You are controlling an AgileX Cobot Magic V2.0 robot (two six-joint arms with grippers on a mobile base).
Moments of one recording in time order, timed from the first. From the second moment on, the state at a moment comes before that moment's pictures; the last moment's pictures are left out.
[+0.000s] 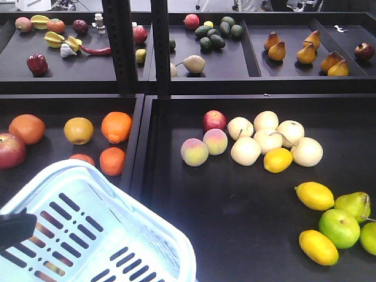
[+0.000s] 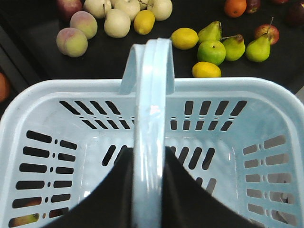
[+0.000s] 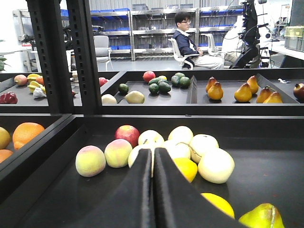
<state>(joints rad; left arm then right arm) -0.75 0.71 -0.96 -0.03 0.98 -0.19 0.12 -0.01 0.03 -0.12 0.07 0.11</state>
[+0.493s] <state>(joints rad) -0.75 0.71 -0.96 -0.03 0.98 -0.19 0.12 -0.01 0.03 -0.12 0.07 0.11</state>
